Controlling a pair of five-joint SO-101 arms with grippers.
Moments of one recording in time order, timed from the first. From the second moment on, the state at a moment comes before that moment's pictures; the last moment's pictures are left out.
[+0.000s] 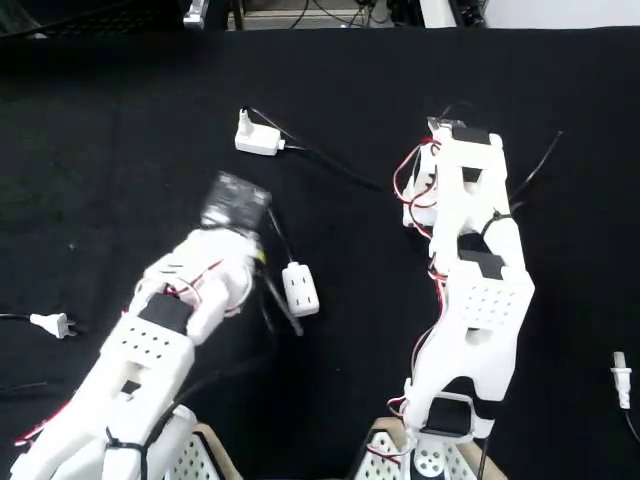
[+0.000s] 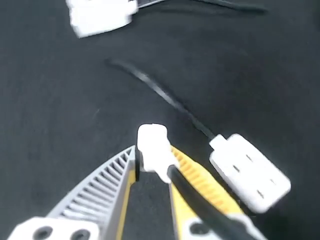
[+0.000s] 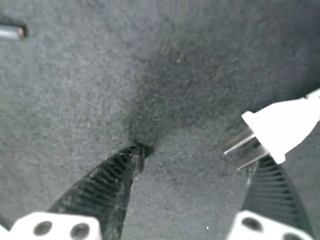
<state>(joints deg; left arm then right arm) 16.4 -47.7 69.5 29.1 -10.7 8.4 40.2 -14.5 81.5 0.6</state>
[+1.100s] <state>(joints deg) 33.8 -12.6 29.3 69.6 -35.5 8.4 40.2 -14.5 81.5 0.6</state>
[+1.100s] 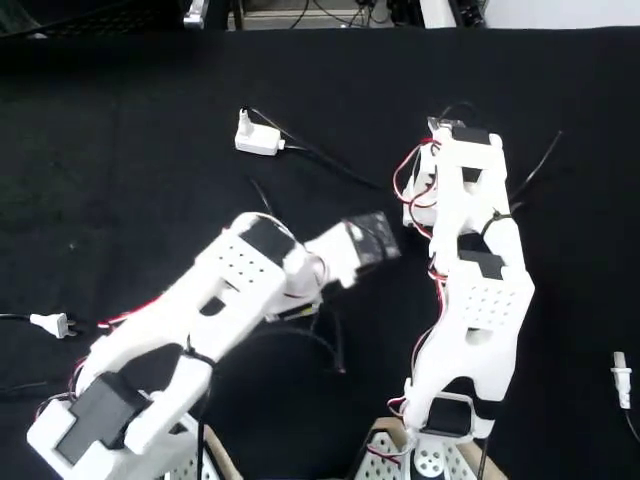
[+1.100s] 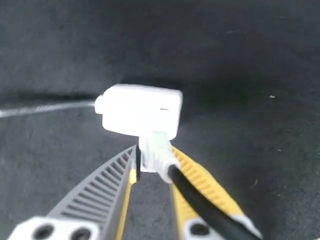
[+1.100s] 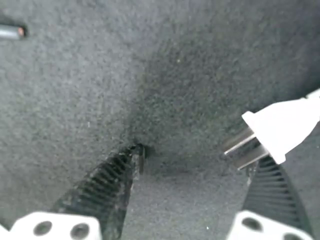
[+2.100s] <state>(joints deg) 29.7 -12.1 26.7 63.1 -41.2 8.3 40.2 -14.5 81.0 -1.5</state>
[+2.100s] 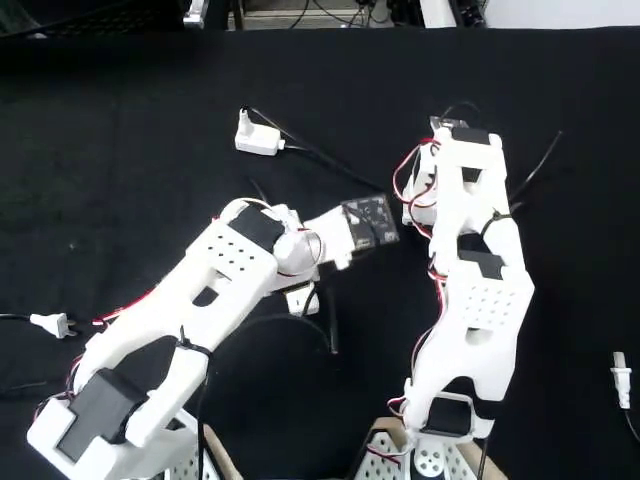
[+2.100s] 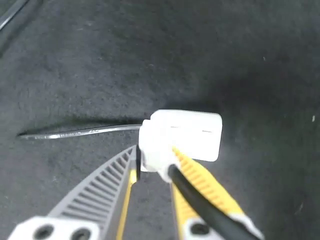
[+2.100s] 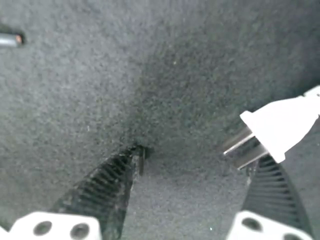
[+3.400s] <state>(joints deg) 37.1 -22.8 41.9 59.8 -29.1 8.3 40.2 -14.5 81.0 -1.5</state>
